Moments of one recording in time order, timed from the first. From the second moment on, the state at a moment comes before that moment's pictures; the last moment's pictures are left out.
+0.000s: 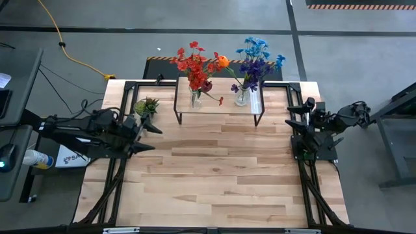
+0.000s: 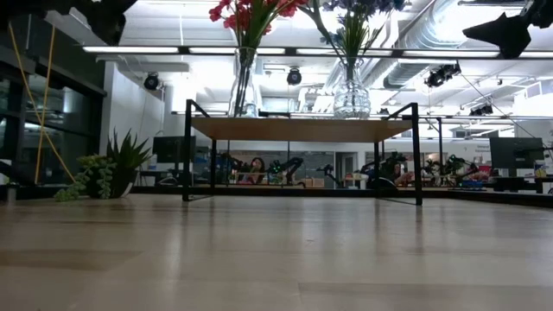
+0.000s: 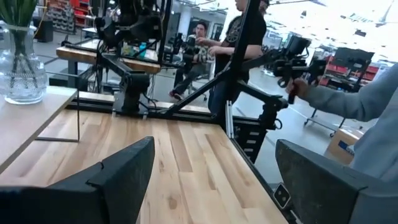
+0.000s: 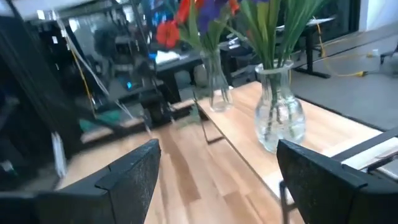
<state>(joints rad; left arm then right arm) -0.09 0.30 0.39 -0.07 0.17 -0.21 0.53 0.05 0.60 -0.64 0.79 0.35</state>
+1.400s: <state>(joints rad) -0.09 0.20 0.18 0.12 0.26 -0.11 0.53 0.01 0.22 -0.16 0.47 0.21</state>
